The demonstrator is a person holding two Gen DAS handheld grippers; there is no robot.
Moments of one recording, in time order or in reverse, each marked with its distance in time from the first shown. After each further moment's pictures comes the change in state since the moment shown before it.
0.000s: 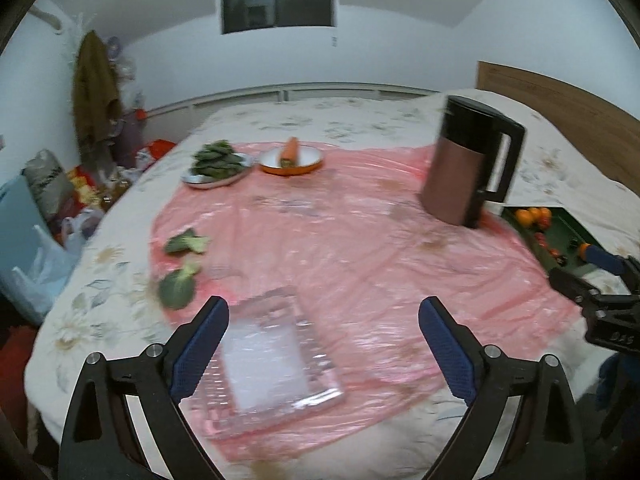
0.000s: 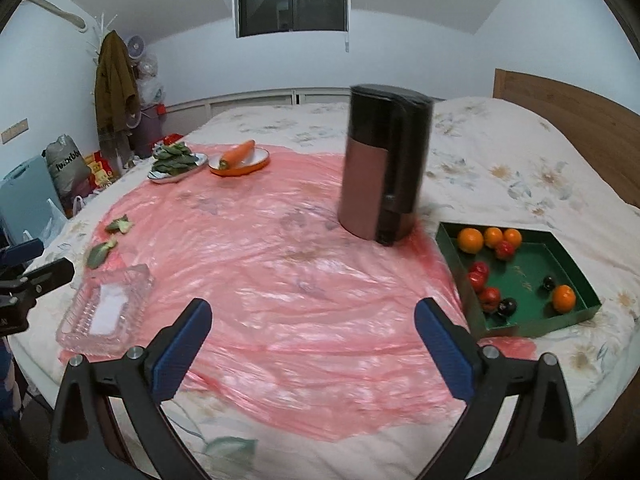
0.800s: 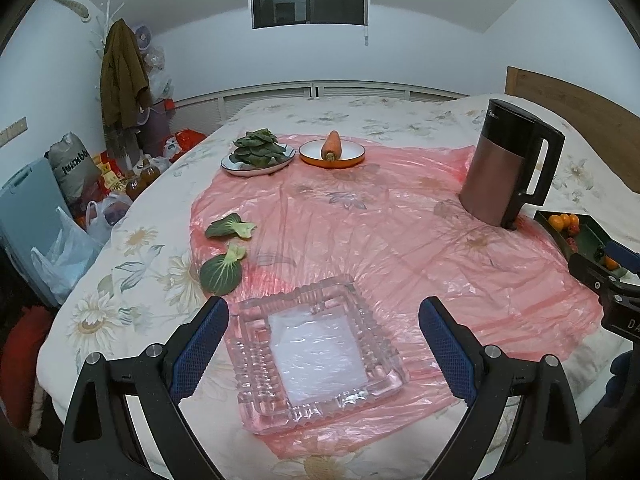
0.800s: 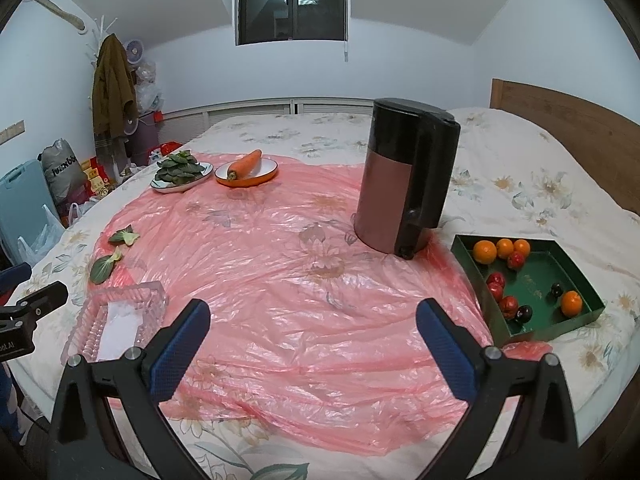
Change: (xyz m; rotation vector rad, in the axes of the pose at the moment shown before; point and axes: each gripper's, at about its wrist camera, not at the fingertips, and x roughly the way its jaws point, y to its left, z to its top) left arm 0.006 0.043 -0.012 -0.041 0.011 0.064; right arm 0.010 0.041 0.008 0.003 -0.026 -0.028
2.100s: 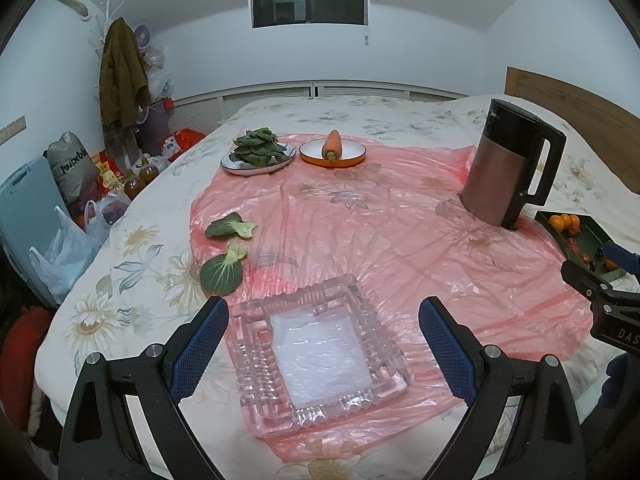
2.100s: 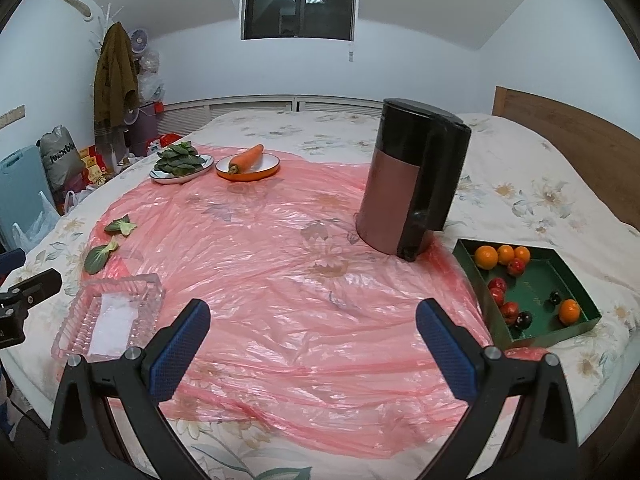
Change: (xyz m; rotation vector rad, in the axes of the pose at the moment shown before) left arm 0.003 0.006 -0.001 -0.001 0.003 -0.010; right arm 0.007 0.012 -0.005 -0.042 0.004 -0.029
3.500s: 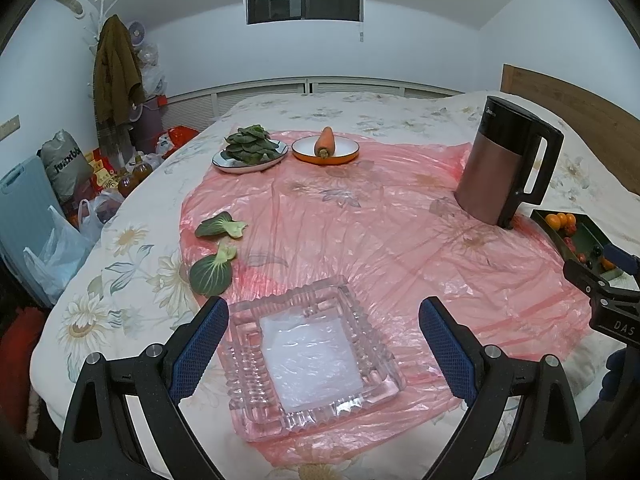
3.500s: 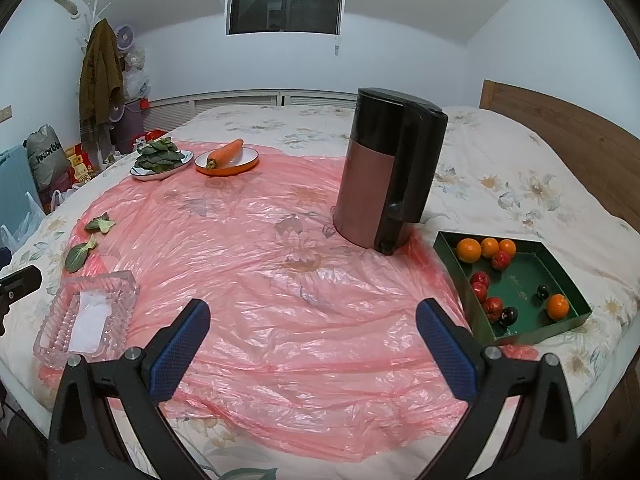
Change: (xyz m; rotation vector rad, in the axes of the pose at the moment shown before) left arm 0.004 -0.005 0.004 -0.001 0.013 -0.018; right arm 0.009 -0.022 0.000 0.012 0.021 -0.041
